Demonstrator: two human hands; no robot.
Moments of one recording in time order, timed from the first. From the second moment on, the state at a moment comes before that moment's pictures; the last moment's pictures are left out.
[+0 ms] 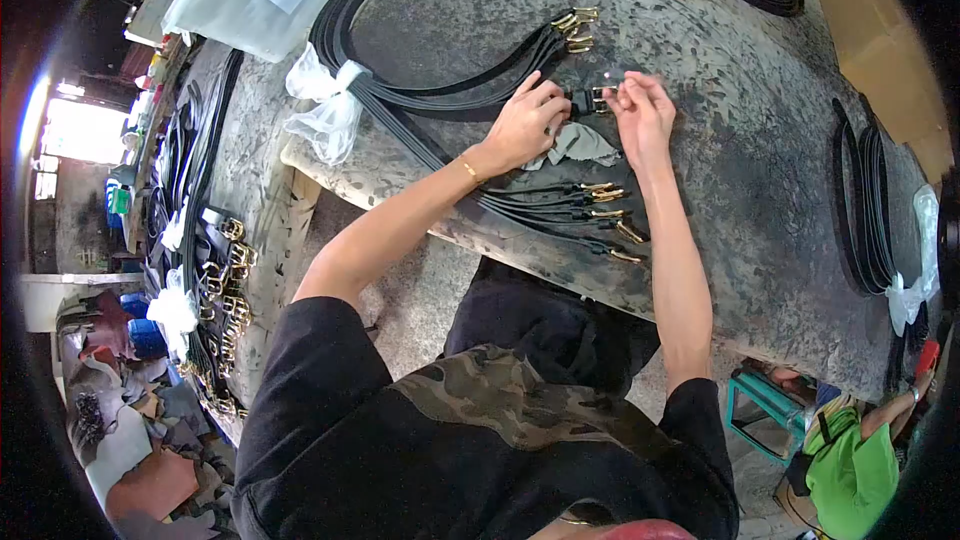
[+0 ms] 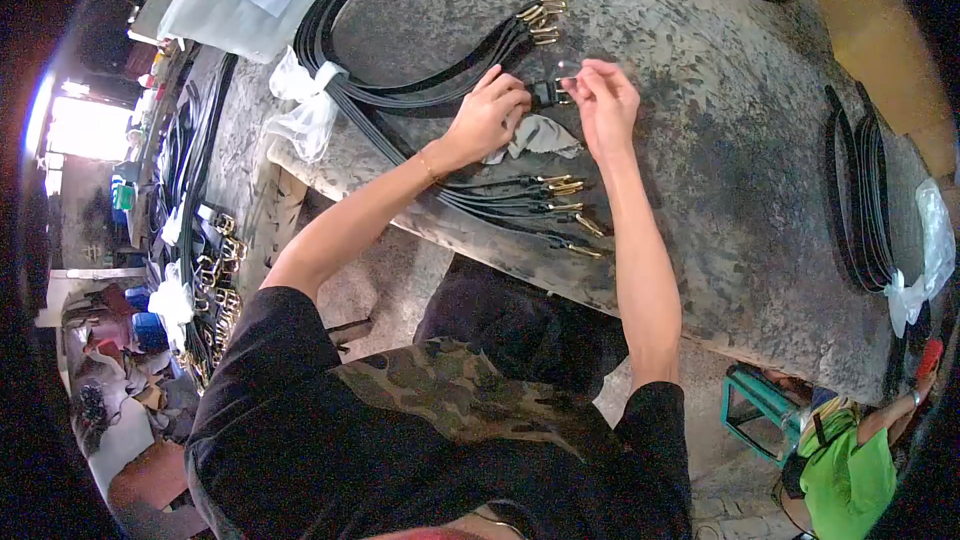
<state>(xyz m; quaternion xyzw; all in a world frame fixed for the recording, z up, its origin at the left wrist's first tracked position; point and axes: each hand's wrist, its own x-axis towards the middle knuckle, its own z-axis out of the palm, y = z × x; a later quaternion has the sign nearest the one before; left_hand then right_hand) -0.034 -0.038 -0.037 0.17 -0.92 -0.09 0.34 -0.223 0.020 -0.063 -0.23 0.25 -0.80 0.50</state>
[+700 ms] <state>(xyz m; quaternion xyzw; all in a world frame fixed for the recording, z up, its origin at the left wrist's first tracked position) -0.029 -0.041 -0.036 0.25 -0.86 -0.28 0.34 -0.195 0.021 -0.047 -0.54 0.57 -0.57 0.23</state>
